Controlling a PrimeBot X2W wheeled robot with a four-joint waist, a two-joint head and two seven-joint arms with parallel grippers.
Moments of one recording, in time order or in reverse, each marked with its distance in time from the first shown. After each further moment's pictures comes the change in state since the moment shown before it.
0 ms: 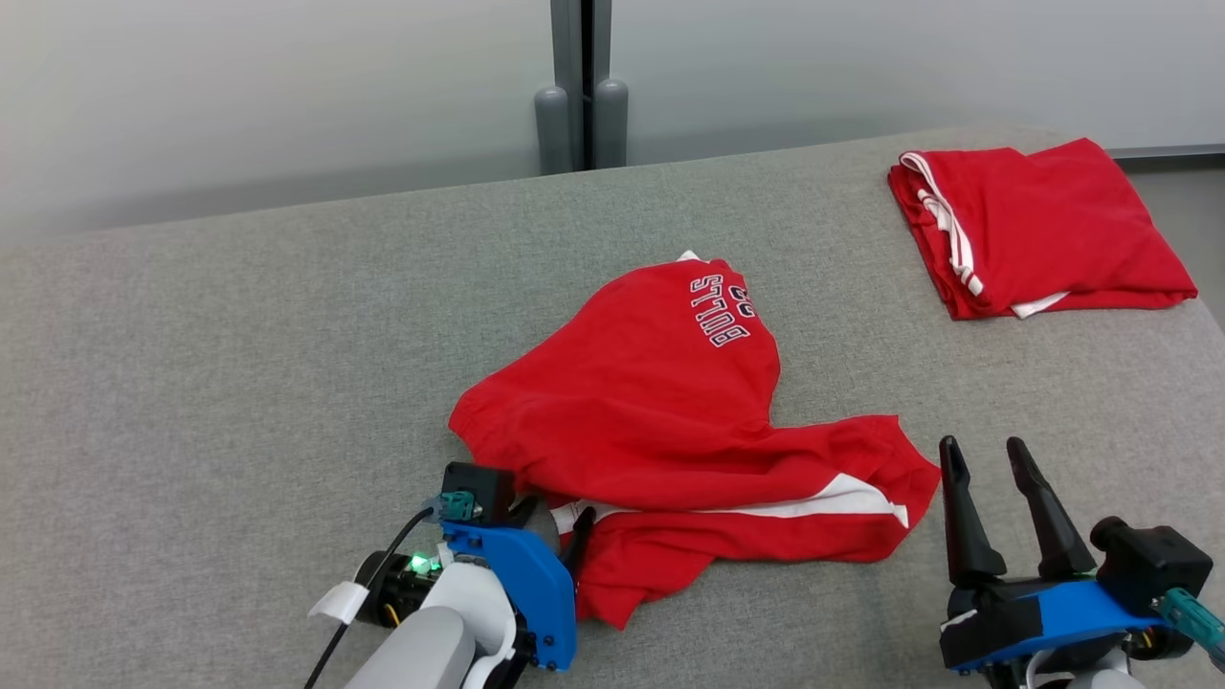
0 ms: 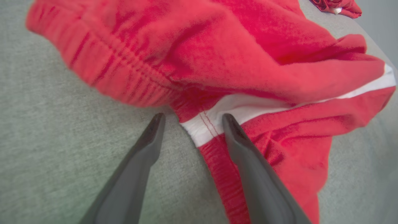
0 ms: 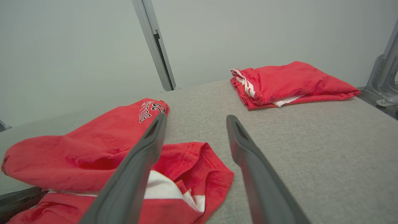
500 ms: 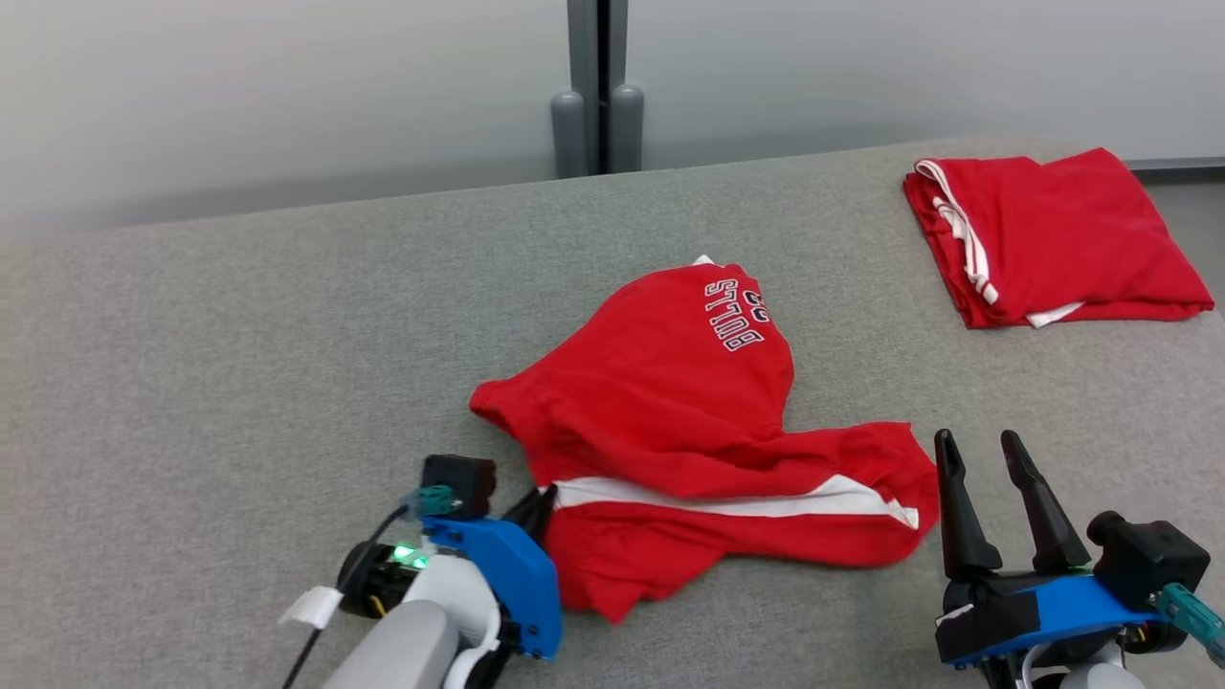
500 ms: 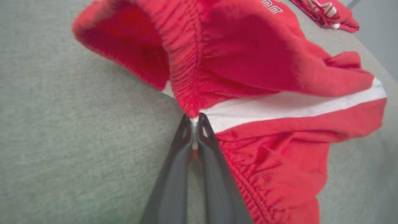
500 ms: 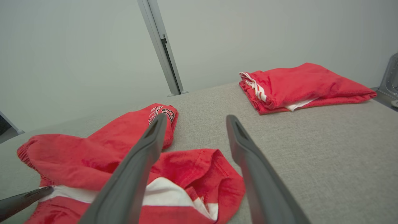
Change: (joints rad) left arm -0.015 0.016 -0.009 0.008 -0.012 0.000 -0.029; right arm -0.015 0.000 0.017 0.008 0.032 0.000 -0.007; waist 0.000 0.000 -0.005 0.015
